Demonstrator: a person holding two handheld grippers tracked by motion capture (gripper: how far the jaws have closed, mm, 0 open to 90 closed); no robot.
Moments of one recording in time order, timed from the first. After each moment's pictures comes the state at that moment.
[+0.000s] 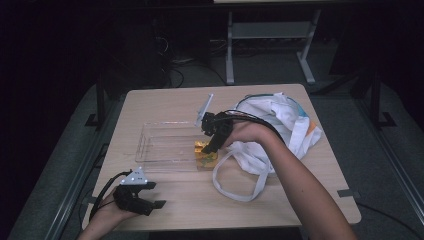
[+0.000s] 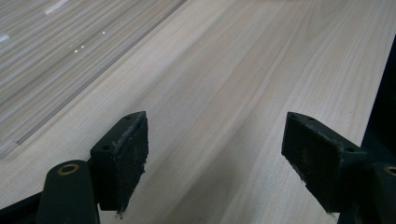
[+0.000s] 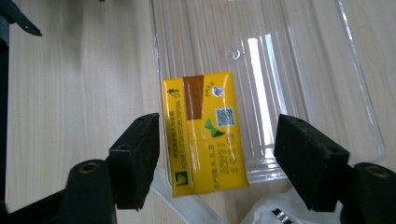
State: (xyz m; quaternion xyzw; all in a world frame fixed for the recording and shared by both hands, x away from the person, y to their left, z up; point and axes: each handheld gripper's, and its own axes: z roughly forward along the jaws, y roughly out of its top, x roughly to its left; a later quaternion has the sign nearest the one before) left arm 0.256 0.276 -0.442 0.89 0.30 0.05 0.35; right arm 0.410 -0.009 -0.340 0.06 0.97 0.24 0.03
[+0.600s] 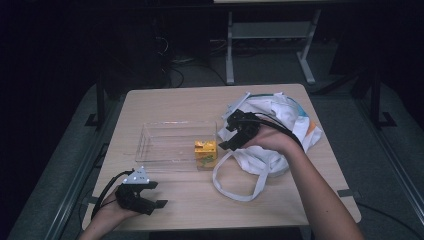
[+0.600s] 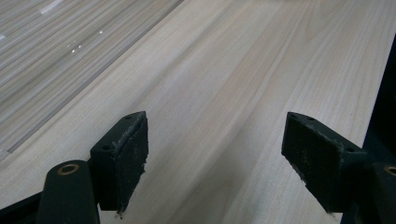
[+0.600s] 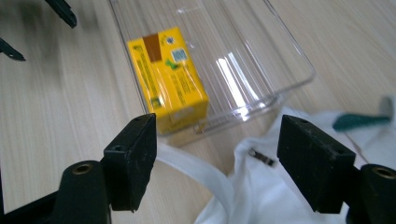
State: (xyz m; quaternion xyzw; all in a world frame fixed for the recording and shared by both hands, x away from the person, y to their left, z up) left arm 0.258 0.271 -0.444 0.88 0.30 0.05 0.36; right arm 0.393 -0.080 -0.335 0.18 0.93 0.31 0.07
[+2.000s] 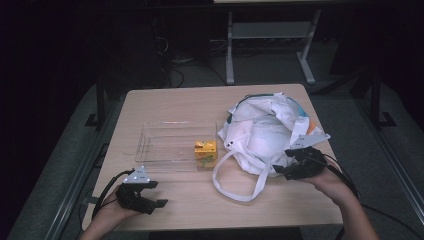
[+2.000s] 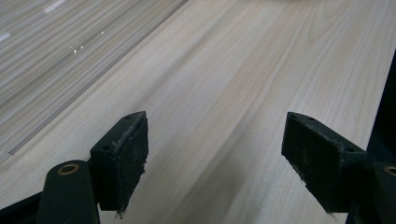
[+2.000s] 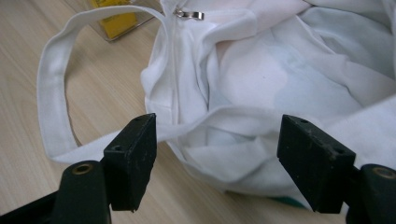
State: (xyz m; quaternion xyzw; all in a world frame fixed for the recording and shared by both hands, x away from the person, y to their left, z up) left arm 0.259 0.271 -0.444 0.88 0.30 0.05 0.35; right arm 0.303 -0.231 -0.394 0.36 0.85 0.35 0.14
